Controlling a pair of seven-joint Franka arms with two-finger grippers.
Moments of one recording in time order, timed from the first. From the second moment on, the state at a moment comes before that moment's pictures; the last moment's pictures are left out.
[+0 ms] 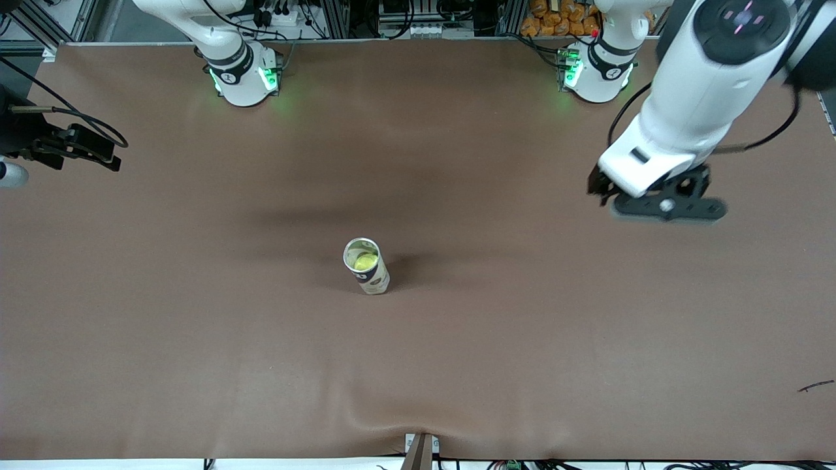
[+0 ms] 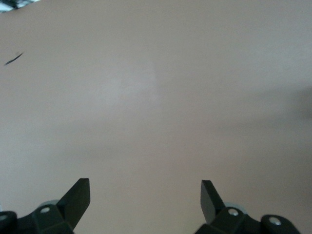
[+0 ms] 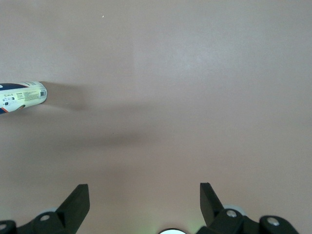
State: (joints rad) left arm 0.20 0.25 -0.73 -1.34 0.37 1.45 -0.33; right arm 0.02 0.03 0.00 -1.46 0.03 1.42 0.08
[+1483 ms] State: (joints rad) left arm 0.17 0.04 -0.29 -1.44 0.02 1.41 -0.23; right arm 0.02 0.04 0.00 -1.47 0.02 1.46 0.05
